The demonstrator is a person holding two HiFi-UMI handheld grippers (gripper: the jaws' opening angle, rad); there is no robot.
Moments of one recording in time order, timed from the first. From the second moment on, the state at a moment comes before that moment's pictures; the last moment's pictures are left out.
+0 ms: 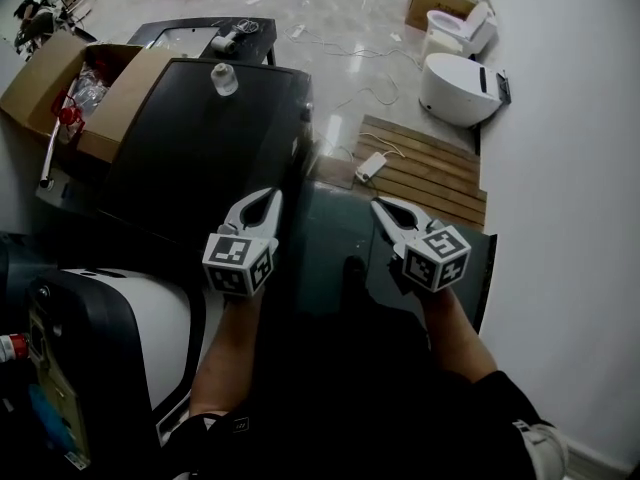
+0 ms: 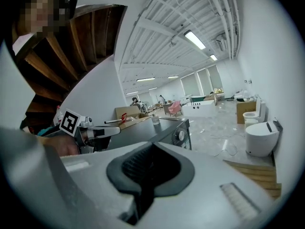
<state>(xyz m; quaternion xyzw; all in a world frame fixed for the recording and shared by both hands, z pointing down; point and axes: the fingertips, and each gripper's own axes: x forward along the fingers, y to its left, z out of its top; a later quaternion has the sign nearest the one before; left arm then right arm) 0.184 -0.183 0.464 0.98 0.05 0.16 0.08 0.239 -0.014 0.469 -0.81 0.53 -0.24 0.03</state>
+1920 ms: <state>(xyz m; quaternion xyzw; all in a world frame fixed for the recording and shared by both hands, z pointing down) 0.087 -0.184 0.496 0.88 -0.41 0.14 0.18 0.244 -0.142 0.502 -0.42 0.87 -0.24 -0.10</state>
